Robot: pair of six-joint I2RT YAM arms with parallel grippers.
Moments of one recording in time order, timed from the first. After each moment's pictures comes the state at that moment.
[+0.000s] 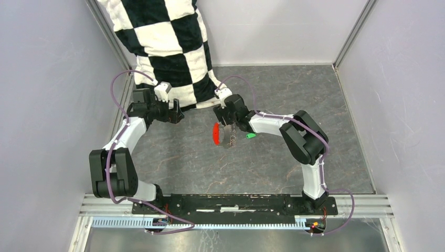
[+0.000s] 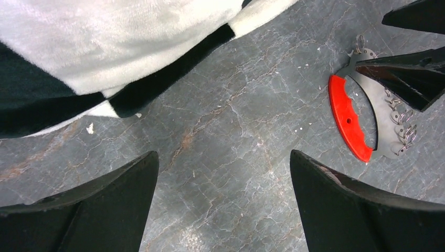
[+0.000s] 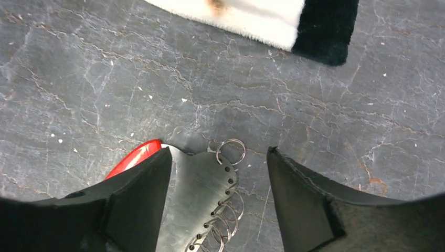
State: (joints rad) left arm 0.06 1.44 0.92 -0.23 0.48 0.17; right arm 0.72 2.01 1.26 0.13 0.14 0.03
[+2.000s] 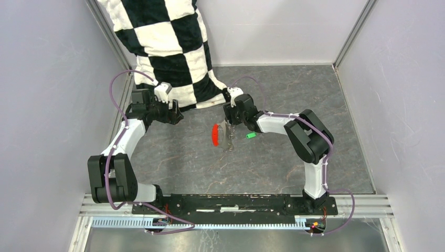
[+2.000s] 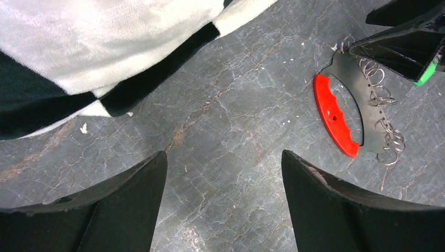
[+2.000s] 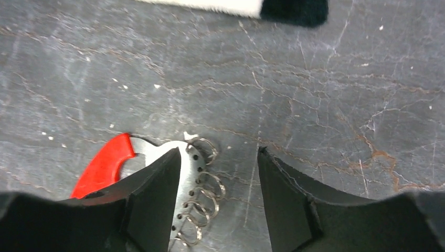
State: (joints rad) left arm 0.06 1.38 0.91 -0.27 0.51 0.20; right arm 0.66 1.97 1.16 0.19 0.06 0.16
